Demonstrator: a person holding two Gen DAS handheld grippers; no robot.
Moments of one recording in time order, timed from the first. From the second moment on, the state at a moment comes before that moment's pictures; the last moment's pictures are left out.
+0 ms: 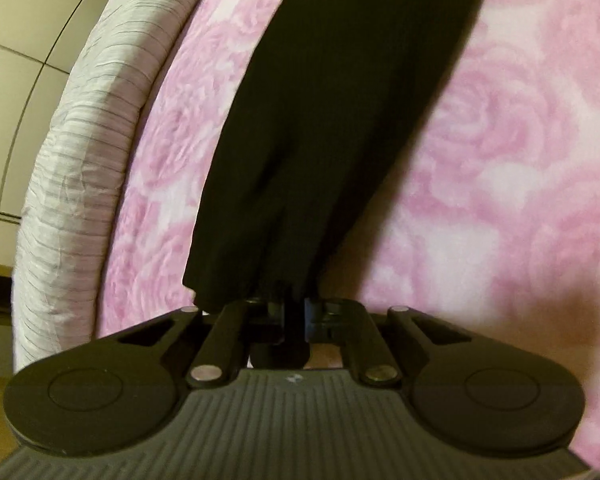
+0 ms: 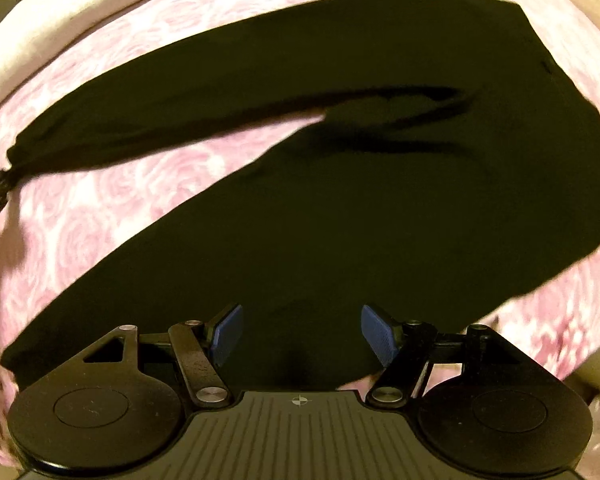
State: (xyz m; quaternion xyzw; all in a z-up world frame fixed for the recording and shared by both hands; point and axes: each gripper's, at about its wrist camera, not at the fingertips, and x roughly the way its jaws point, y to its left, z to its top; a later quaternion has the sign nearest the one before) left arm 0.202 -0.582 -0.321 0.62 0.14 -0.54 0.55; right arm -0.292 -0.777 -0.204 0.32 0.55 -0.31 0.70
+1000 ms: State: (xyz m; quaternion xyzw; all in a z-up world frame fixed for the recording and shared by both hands) left arm 0.328 -0.634 -0.319 0.40 0.38 -0.51 0.67; right arm -0.275 -0.777 -0.215 0.31 0.57 -0.30 0.70
